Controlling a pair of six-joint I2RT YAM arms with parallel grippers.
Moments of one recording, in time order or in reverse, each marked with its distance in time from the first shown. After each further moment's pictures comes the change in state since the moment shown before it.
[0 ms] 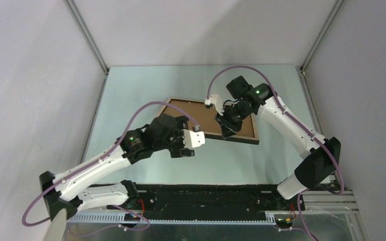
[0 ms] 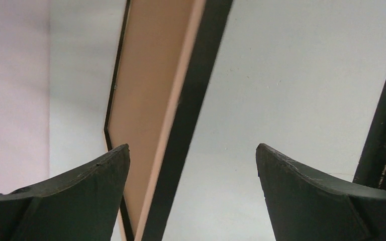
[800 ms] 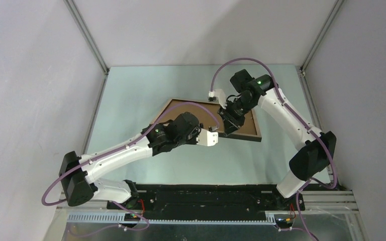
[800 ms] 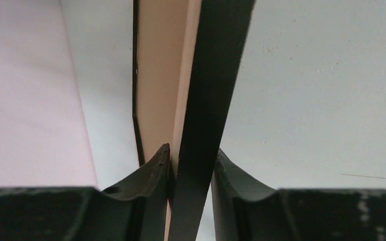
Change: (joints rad) left arm -0.068 0.276 0.081 0.031 -0.224 0.134; right arm -0.077 0.096 0.139 -0.153 -0.095 -0.026
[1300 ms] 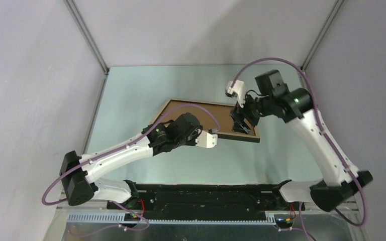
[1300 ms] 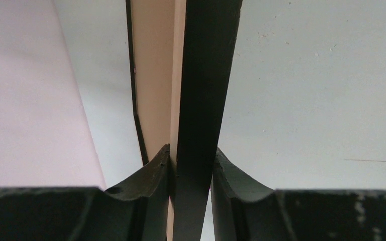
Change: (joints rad) left arm -0.006 0.007 0.010 -0.045 -0.019 0.029; right arm -0.023 -0.281 -0.044 0.129 0.106 0.082
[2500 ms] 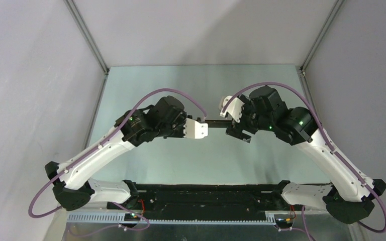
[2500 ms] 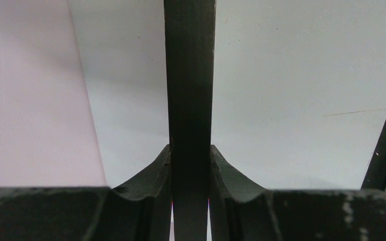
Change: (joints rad) left arm 0.054 -0.061 0.338 -0.388 0.126 0.012; right arm 0.267 -0.211 -0.127 0.151 0.454 -0.119
